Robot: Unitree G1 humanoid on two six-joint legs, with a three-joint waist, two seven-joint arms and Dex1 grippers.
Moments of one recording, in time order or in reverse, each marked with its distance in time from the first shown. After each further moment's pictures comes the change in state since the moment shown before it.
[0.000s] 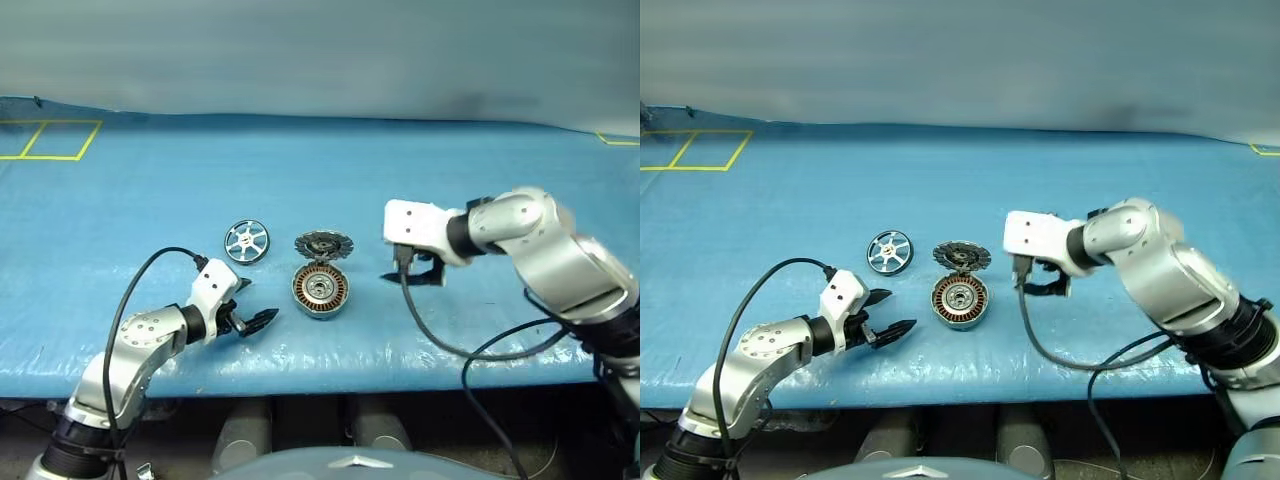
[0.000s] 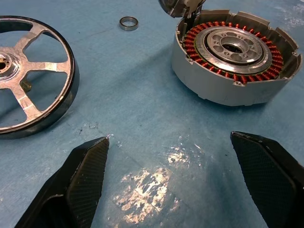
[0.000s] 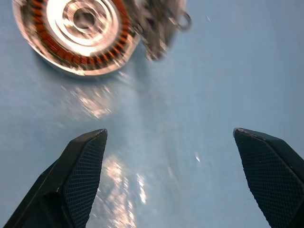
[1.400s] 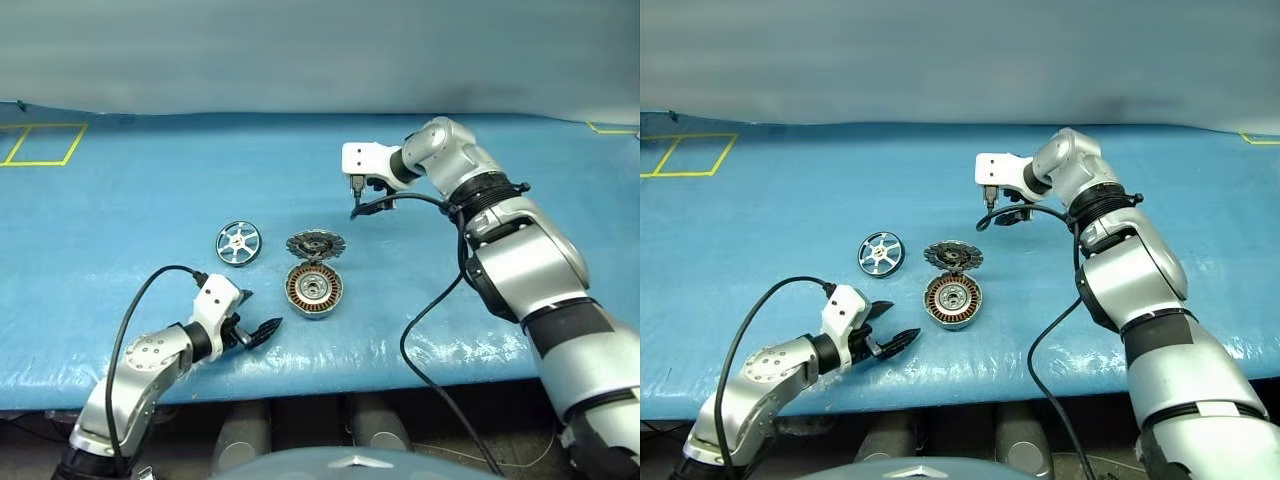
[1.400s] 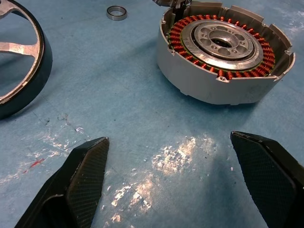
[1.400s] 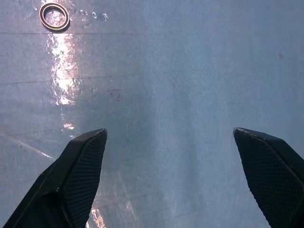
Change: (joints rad) left arm 0.127 -0.075 -0.003 -0.072 0.002 -0.021 0.089; right arm -0.572 0.616 -0.008 1.558 -0.310 -0.893 -0.019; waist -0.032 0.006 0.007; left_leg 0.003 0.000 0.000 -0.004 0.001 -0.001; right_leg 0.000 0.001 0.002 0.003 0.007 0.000
